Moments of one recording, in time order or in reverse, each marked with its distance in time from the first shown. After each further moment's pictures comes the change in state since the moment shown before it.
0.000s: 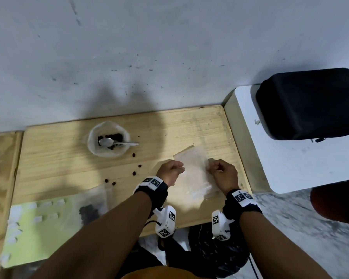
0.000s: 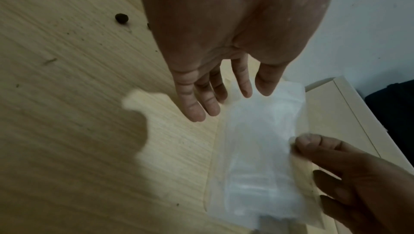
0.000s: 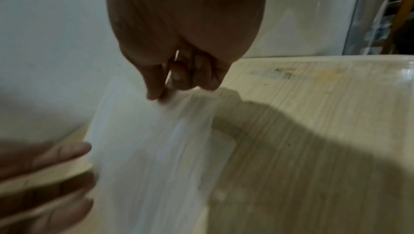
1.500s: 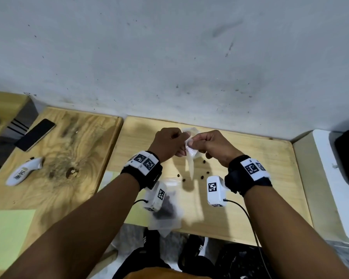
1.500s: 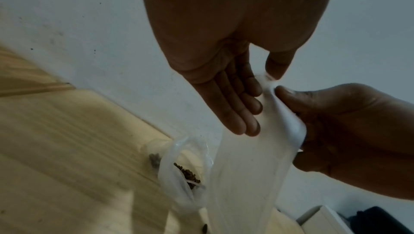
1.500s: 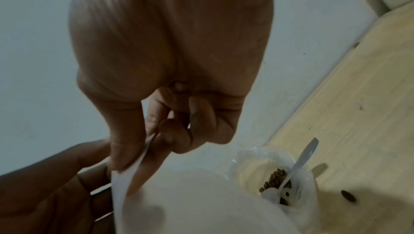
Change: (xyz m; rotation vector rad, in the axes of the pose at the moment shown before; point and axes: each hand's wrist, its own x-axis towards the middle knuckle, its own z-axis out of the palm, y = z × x) left_hand -0.151 0.046 -0.246 -0.050 0.346 0.497; right_hand -0.120 -0.261 0.170 -0.073 -0.734 -0.365
